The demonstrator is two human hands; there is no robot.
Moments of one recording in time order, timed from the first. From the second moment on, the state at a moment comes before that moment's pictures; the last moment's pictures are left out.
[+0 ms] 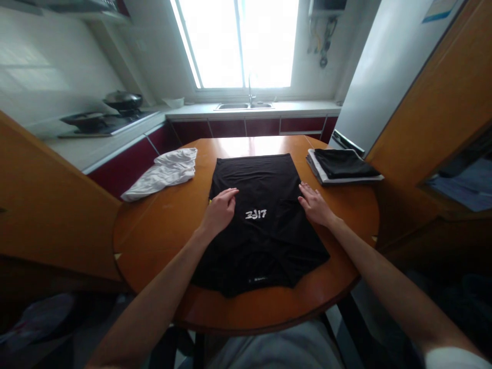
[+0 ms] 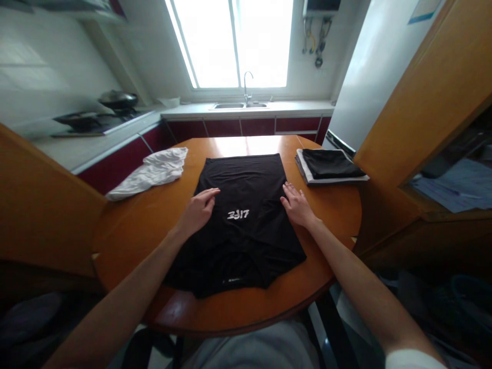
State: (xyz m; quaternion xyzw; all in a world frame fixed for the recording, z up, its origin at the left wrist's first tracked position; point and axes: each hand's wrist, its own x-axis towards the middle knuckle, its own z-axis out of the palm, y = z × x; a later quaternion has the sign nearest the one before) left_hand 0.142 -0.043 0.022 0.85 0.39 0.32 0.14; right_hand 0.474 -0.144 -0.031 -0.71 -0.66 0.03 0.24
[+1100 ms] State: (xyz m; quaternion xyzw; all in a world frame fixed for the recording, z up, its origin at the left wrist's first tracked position) left_hand 0.123 -0.054 0.025 0.92 0.29 0.21 0.15; right_hand 0.451 -0.162 -0.014 -0.72 -0.62 -0.05 0.31
